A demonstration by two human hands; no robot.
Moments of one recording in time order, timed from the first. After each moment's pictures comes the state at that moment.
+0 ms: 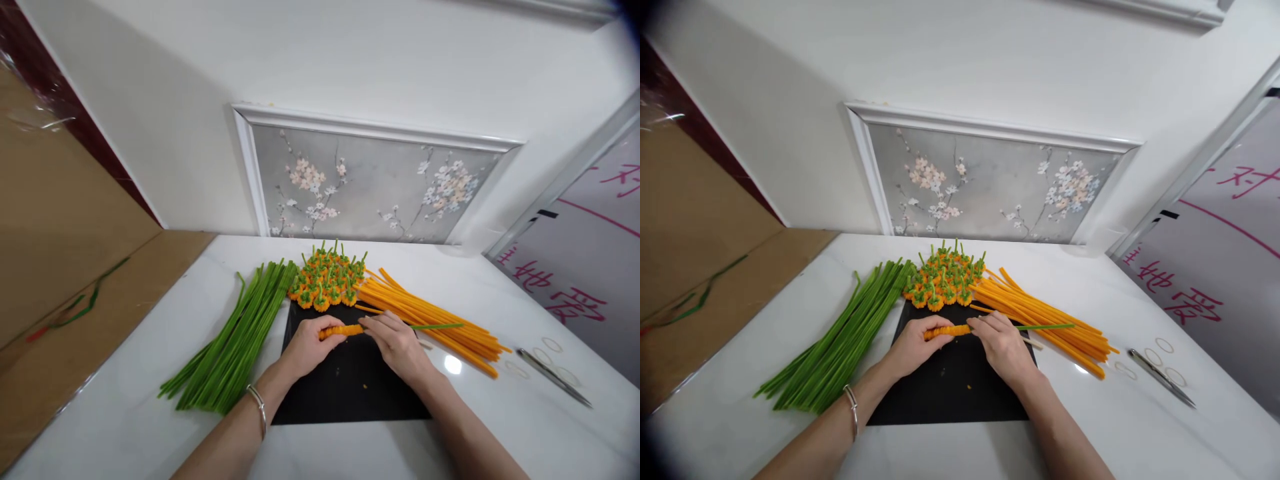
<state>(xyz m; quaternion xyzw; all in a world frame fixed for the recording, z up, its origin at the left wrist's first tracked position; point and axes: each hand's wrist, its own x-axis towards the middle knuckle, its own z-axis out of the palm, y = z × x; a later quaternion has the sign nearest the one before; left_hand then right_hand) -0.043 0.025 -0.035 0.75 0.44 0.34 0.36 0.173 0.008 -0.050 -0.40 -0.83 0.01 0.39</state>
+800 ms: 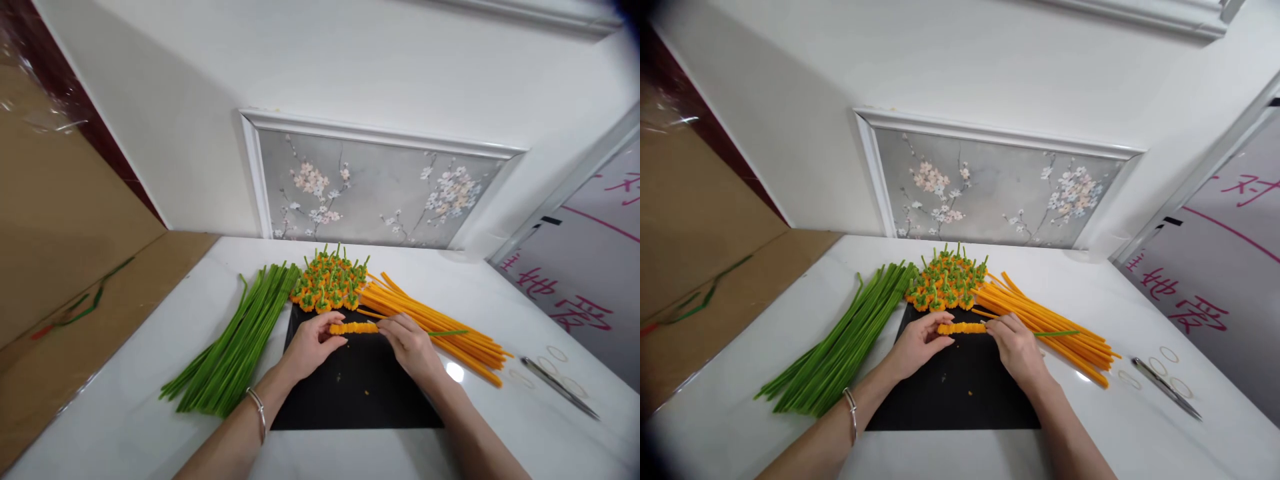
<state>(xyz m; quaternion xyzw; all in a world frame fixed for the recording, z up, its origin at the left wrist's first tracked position) -0.044 0.028 -0.047 0.68 0.43 0.40 0.44 0.187 0.011 -0.047 -0.41 -0.81 0.00 0.42</state>
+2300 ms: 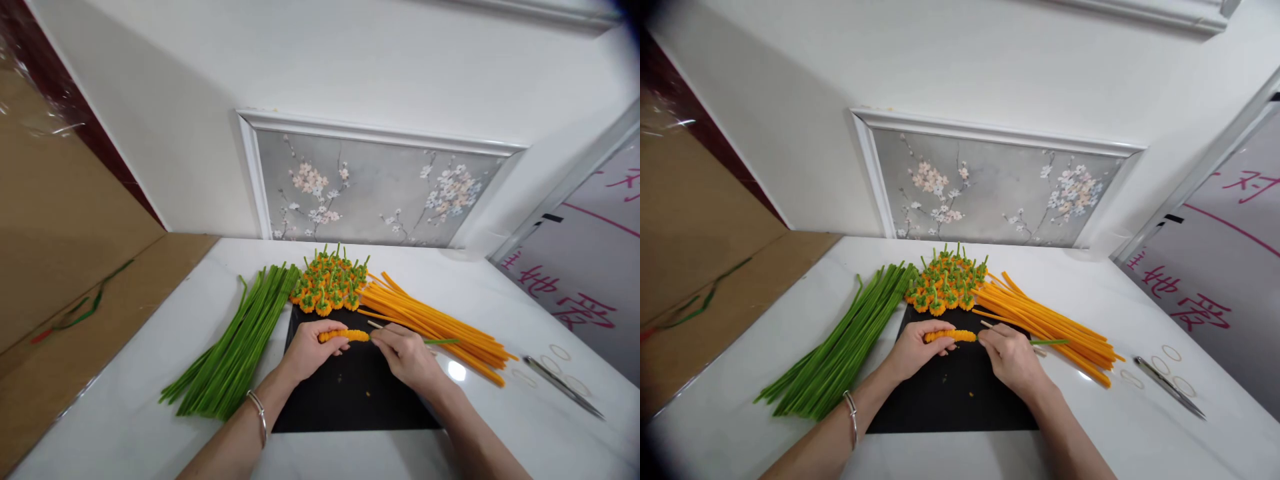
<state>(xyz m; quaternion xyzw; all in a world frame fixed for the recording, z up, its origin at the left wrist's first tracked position) -0.042 0.024 -0.043 0.61 0.44 0.39 0.53 0.180 0.002 -0.043 -0.45 -0.83 0.07 0.34</state>
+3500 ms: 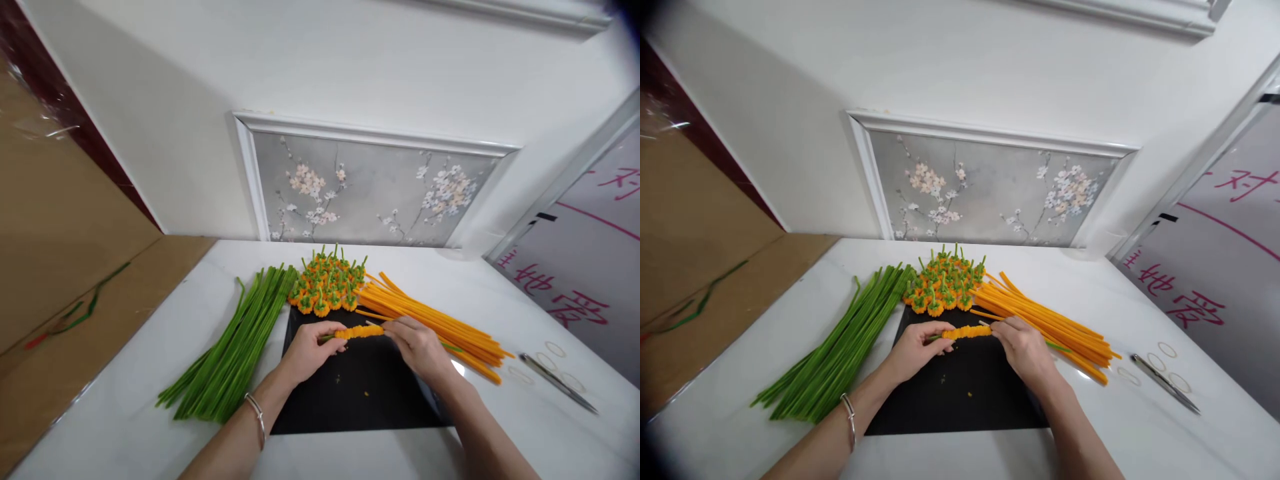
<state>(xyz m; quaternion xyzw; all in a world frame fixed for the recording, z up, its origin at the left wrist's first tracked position) -0.043 0.026 -0.042 0.66 0.44 0.36 0.49 0.206 0.008 -0.044 -0.46 -0.81 0.03 0.35</state>
